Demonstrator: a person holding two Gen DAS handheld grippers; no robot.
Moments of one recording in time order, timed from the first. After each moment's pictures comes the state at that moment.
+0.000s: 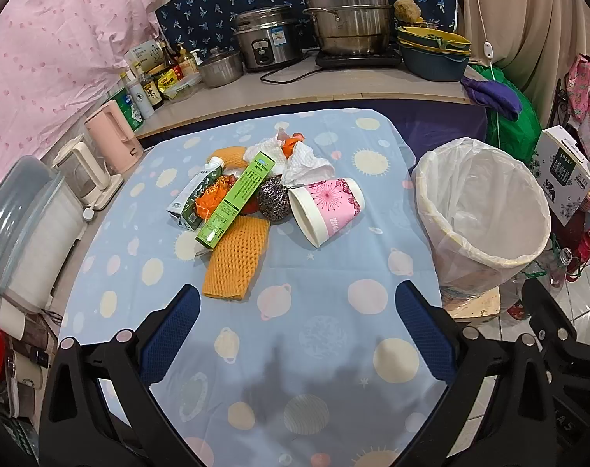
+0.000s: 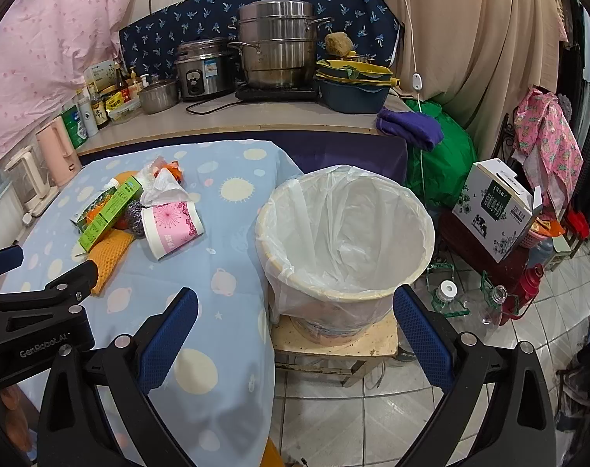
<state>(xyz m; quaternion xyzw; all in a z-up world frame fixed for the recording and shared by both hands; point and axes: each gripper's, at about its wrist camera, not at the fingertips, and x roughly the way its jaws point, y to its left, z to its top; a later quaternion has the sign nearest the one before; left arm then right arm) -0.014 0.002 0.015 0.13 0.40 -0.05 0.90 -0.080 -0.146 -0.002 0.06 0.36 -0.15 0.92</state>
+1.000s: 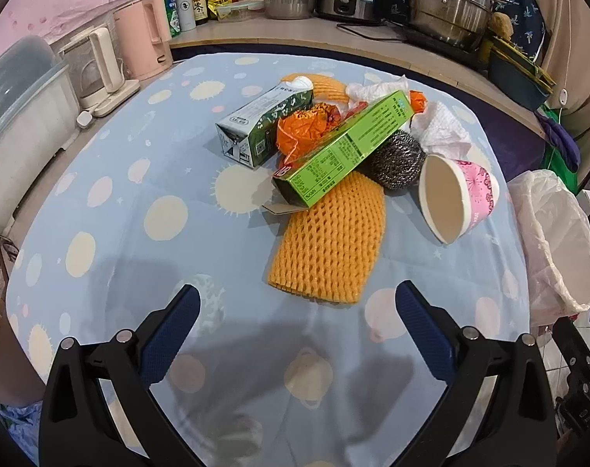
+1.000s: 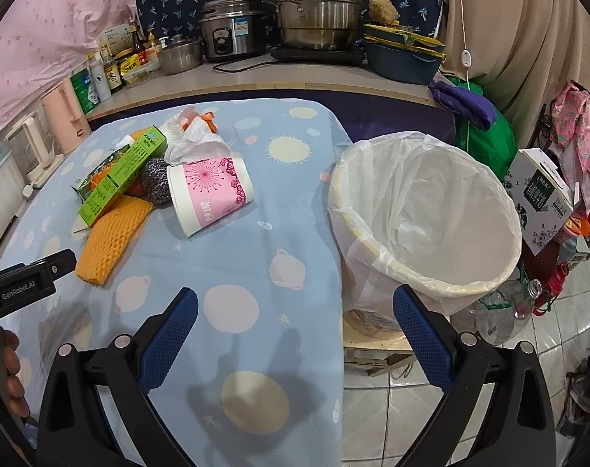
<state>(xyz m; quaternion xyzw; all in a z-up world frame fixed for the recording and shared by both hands) 0.074 0.137 -0.071 0.00 0.47 -0.02 0.88 -0.002 -0.085 -0.067 0.05 0.41 -0.11 0.90</state>
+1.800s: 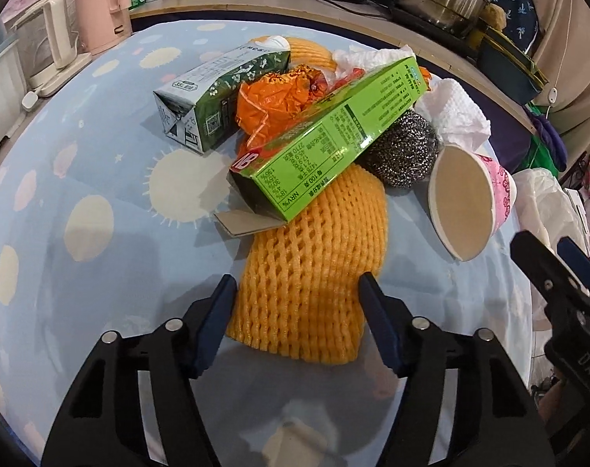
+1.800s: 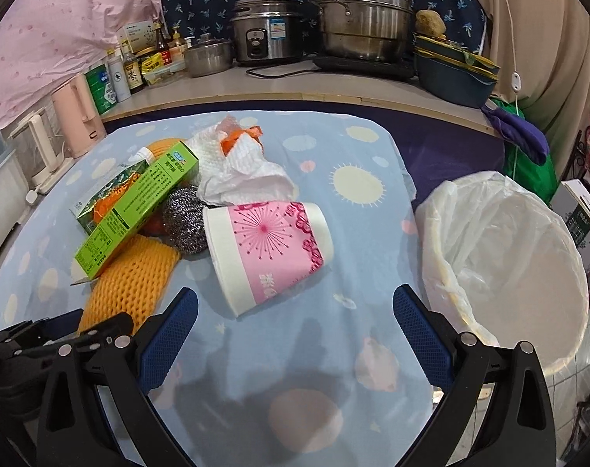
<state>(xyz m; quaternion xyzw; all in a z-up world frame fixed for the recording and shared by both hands) 0.125 0.136 -0.115 -0.04 0.50 -0.09 0.86 0.099 -0.041 -0.086 0.03 0.38 -0.06 0.92</state>
